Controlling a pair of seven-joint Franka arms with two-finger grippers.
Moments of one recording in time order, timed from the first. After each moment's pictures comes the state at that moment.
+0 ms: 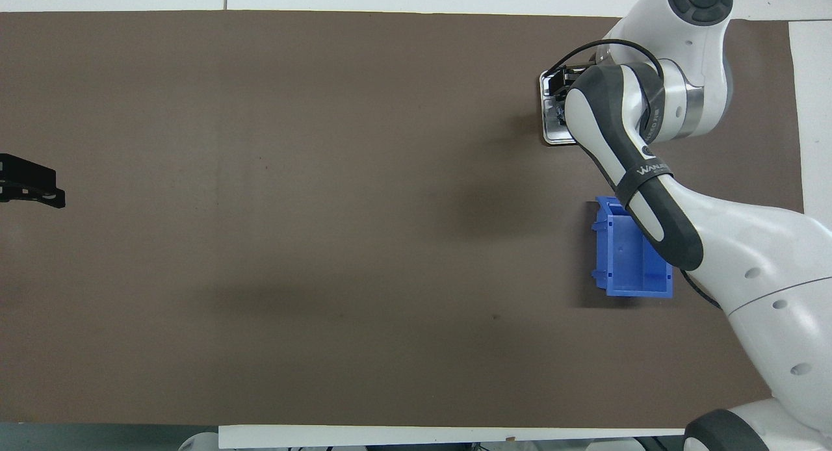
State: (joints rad) left arm -0.05 -0.10 -0.01 -1.67 0.01 1.44 -0.15; right arm 0.17 0.61 -0.05 -1.45 0.01 2.13 0.08
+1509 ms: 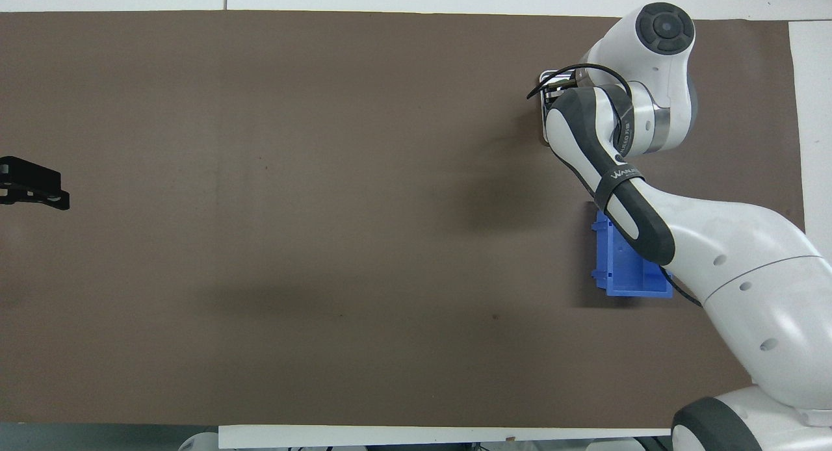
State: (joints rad) left arm -0.06 -0.10 -0.02 -1.68 0.01 1.45 -0.15; right arm 0.18 0.65 -0.04 -1.48 0.01 2.22 0.04
